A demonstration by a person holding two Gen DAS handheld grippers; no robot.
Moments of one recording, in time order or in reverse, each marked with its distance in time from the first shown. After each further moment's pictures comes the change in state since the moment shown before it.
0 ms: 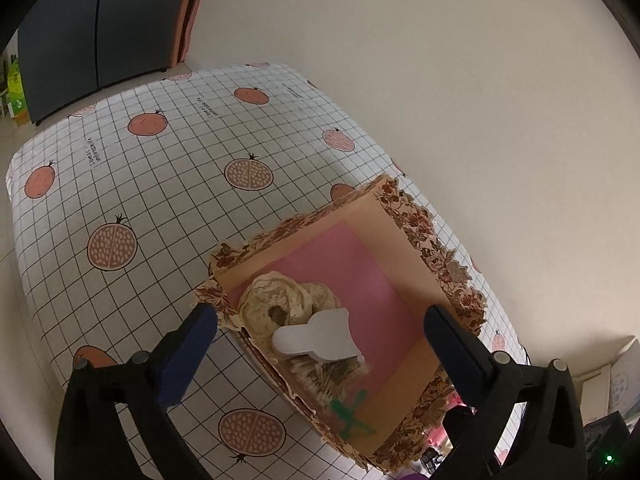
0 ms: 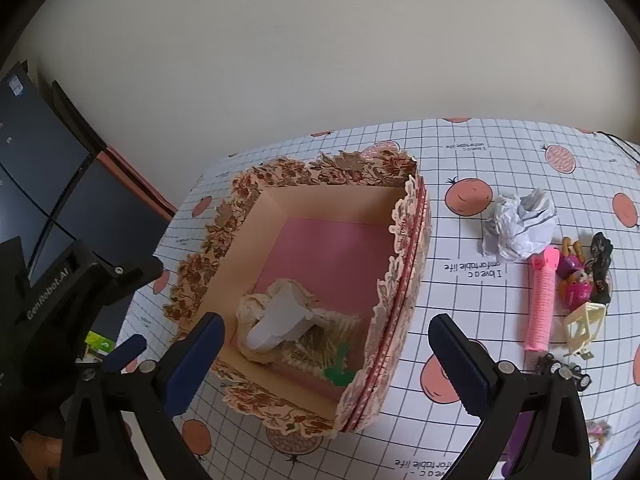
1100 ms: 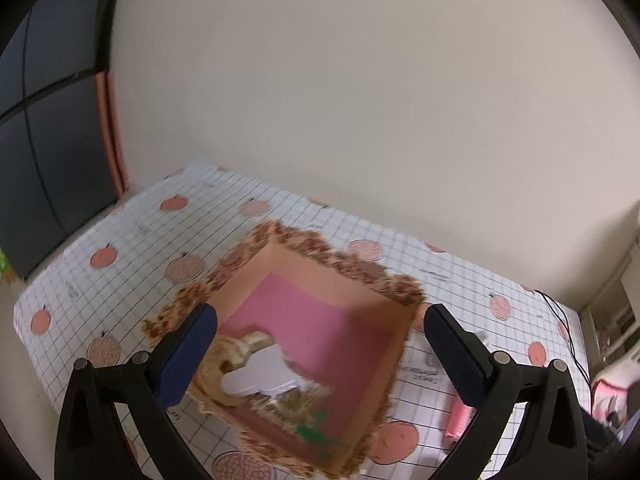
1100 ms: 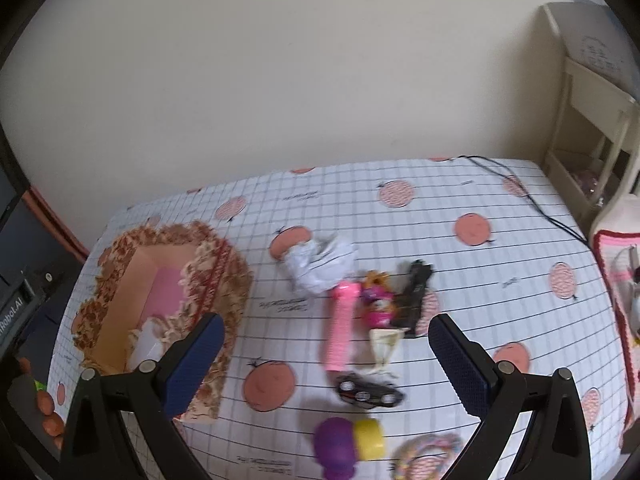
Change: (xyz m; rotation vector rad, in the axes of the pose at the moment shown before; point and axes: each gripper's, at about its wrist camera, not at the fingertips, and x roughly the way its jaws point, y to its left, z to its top) left arm -0.030 -0.118 -0.054 0.475 -0.241 -0.014; right arm -0.099 -0.119 0.008 0.059 -0.140 -0.331
